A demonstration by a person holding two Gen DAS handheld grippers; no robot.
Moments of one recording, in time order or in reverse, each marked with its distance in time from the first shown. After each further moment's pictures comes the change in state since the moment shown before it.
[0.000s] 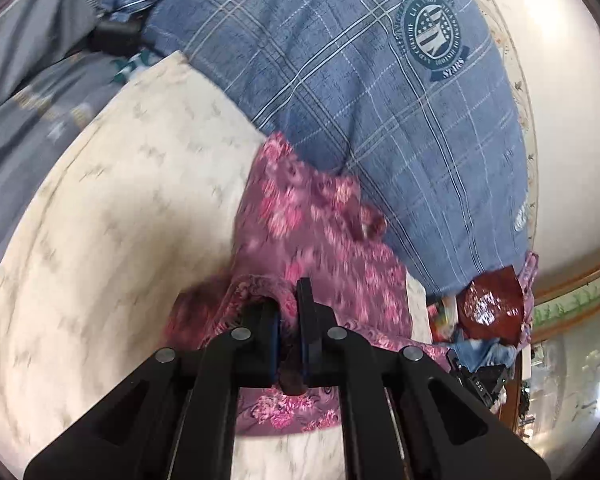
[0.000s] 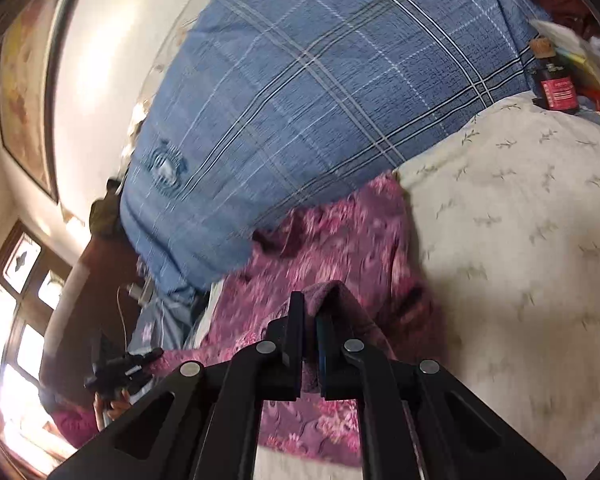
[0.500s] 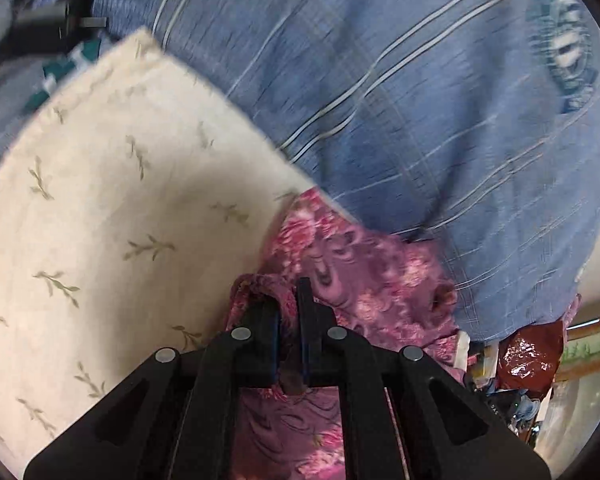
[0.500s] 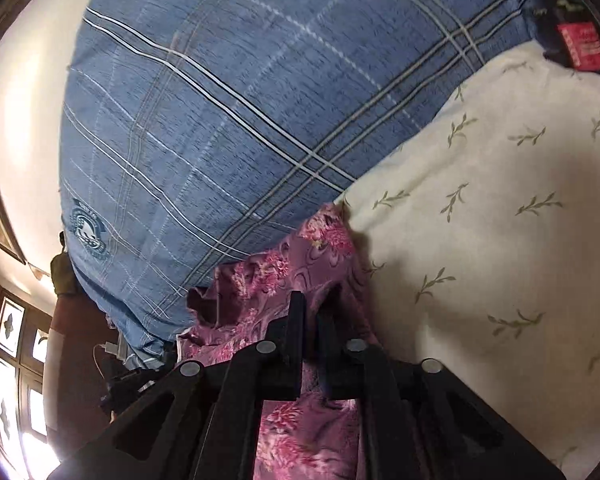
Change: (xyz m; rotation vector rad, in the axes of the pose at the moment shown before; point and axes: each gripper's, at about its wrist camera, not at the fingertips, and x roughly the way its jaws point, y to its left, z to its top) left arm 0.128 0.018 0.089 -0.084 0.099 0.143; right arm 0.101 -0.063 0.062 0.186 0.046 -0.088
